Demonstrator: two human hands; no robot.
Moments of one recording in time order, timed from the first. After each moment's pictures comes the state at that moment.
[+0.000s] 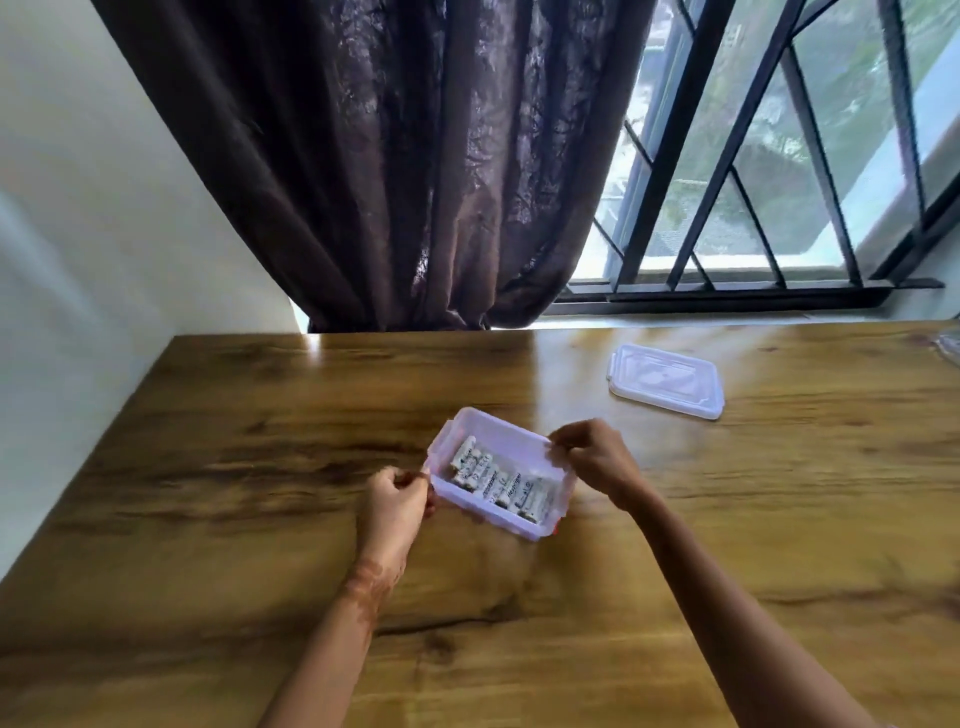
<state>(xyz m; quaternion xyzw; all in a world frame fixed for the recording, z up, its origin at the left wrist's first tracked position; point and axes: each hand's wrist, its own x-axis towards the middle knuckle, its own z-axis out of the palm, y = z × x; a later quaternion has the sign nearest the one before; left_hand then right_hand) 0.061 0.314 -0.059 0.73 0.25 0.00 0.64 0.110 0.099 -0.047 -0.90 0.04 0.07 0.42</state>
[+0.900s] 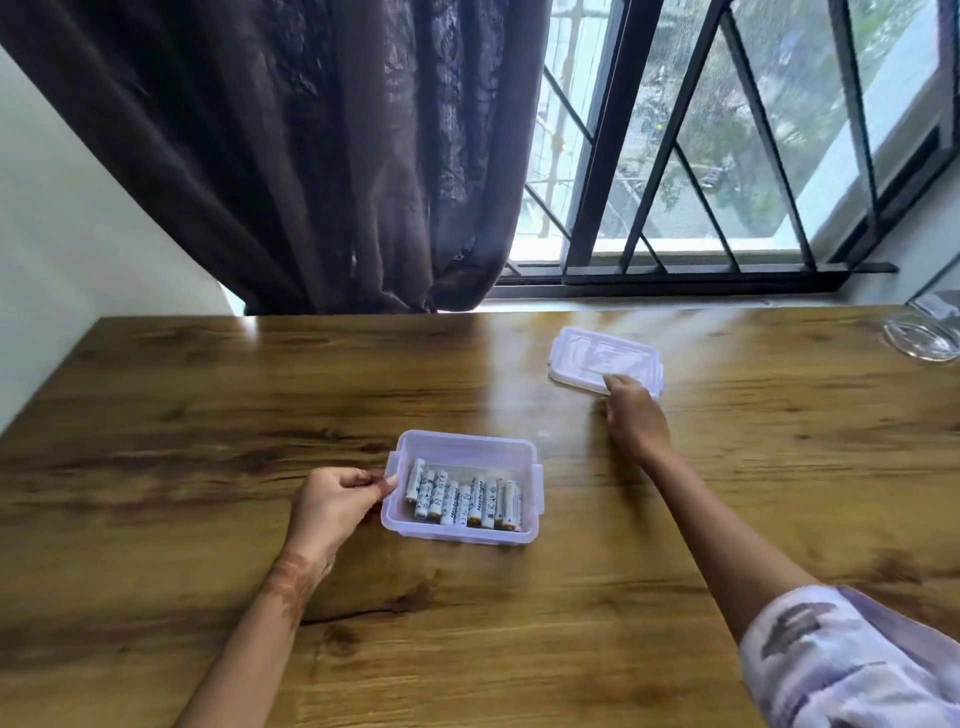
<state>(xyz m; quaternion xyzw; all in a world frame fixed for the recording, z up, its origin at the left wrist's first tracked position) 0.053 0.285 -0.058 0.79 0.21 -0.04 0.57 0.153 -0.039 -0.079 -0.98 0.05 -0.05 0.16</state>
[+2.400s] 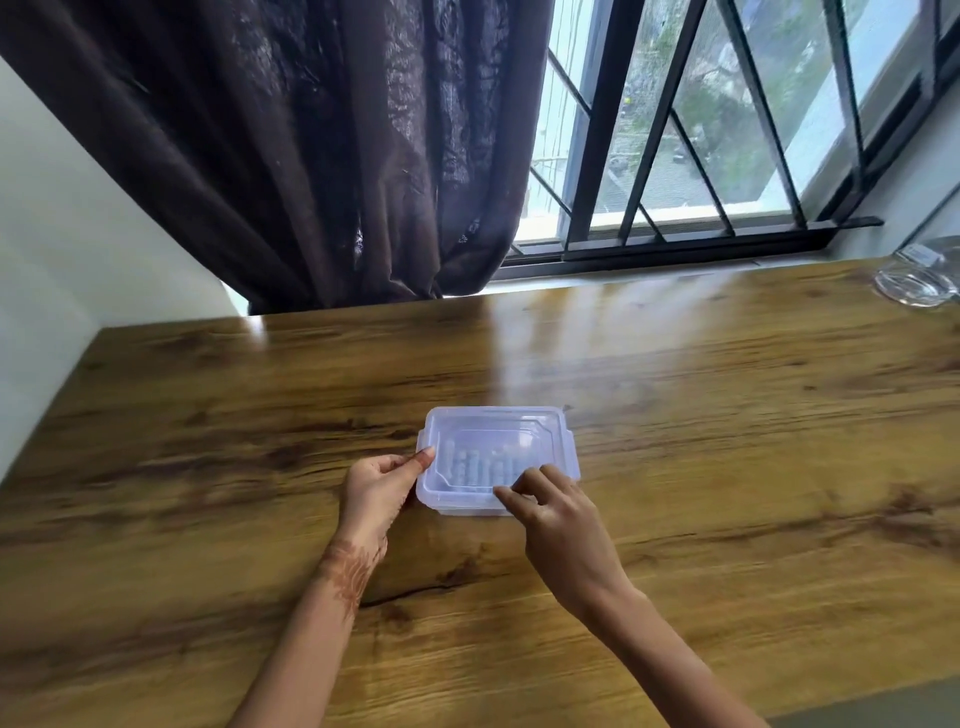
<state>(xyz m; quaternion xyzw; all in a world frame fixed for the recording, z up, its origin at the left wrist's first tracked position) 0.053 0.283 -0.061 0.71 0.22 -0.07 0.66 -0.009 0.108 -0.056 -0.95 -0.17 -0.20 0.17</state>
